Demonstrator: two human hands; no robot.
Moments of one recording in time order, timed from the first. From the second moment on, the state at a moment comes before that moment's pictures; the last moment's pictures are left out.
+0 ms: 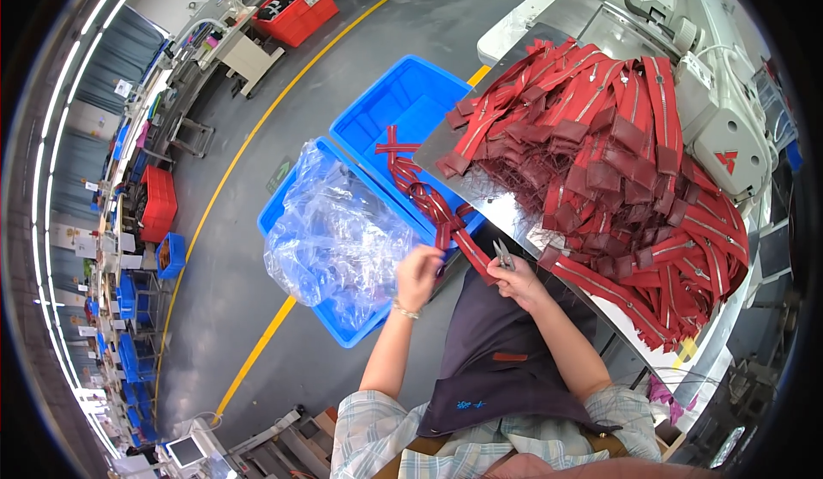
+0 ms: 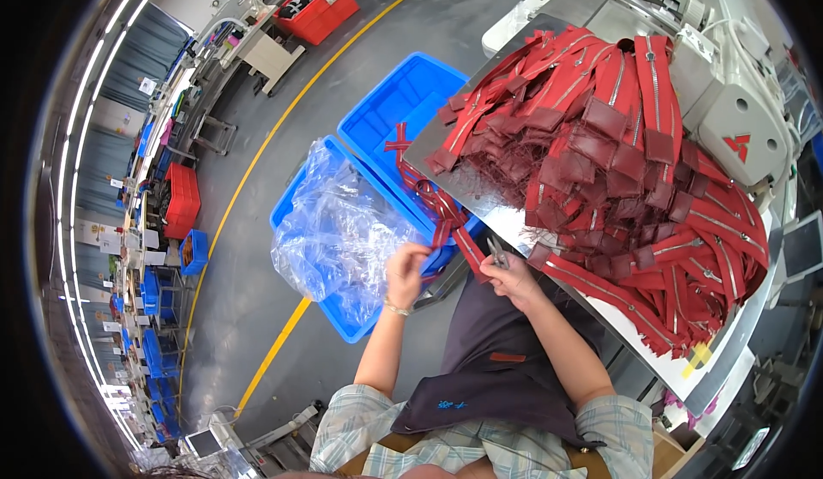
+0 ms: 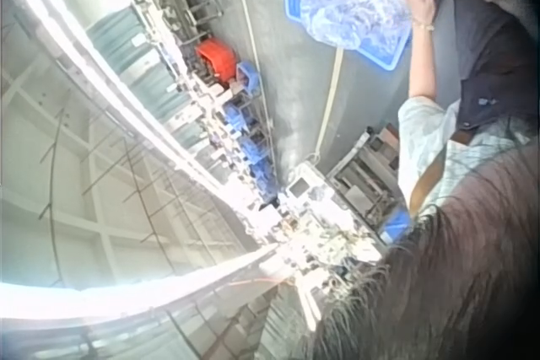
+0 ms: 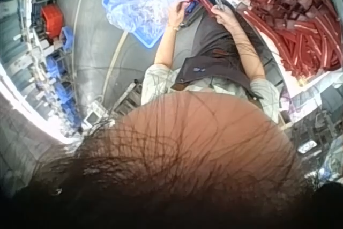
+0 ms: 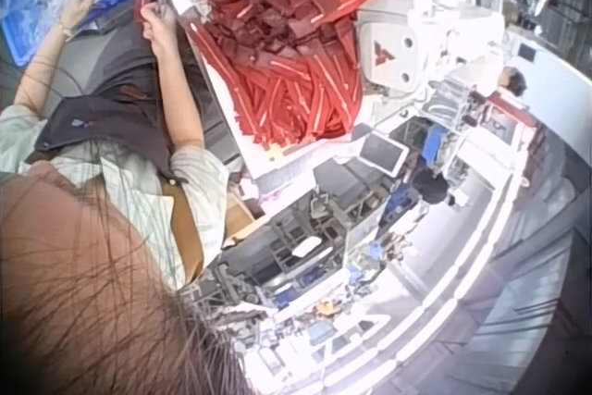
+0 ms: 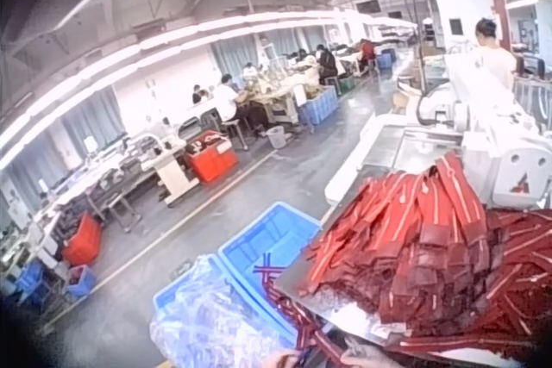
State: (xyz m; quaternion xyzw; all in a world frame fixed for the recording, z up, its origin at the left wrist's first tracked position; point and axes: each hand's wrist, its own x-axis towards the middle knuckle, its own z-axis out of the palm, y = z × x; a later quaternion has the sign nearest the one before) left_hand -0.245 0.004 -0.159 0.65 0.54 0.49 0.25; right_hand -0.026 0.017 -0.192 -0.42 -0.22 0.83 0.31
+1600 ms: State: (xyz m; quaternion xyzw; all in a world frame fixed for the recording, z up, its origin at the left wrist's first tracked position) left_hand -0.113 -0.025 0.009 0.67 0.01 0.42 0.61; right_hand 0.015 -0.068 -0.124 -0.20 -0.38 0.80 0.43
